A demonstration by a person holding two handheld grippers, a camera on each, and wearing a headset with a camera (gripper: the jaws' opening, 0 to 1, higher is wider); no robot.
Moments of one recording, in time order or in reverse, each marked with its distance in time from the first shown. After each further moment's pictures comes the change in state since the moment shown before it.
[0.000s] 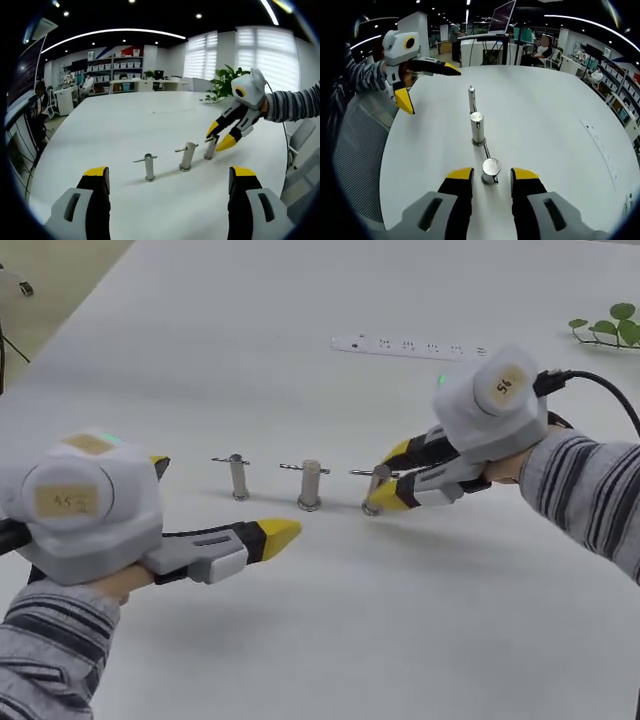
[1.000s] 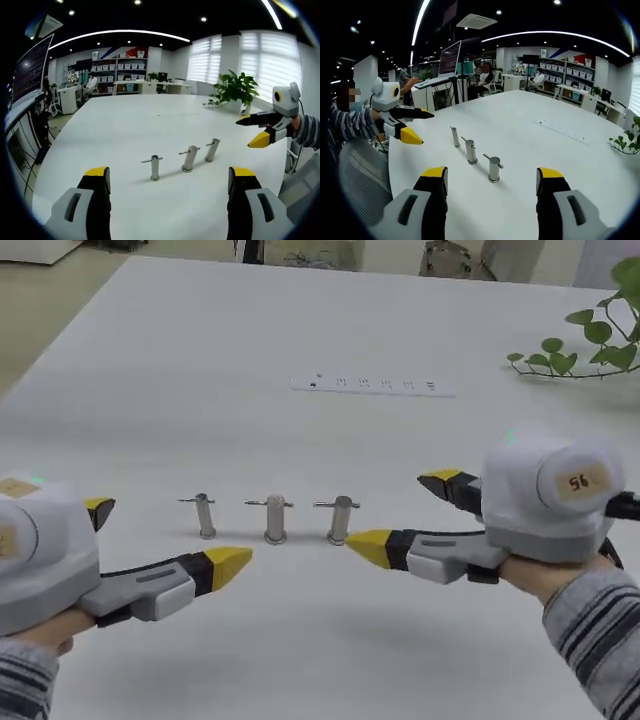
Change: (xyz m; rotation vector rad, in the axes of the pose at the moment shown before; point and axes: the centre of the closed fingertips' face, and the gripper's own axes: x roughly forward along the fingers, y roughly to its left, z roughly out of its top) left arm -0.021 0.007 0.007 -0.024 -0.018 0.022; right arm -0.074 0.026 0.011 0.371 -0.319 -0.402
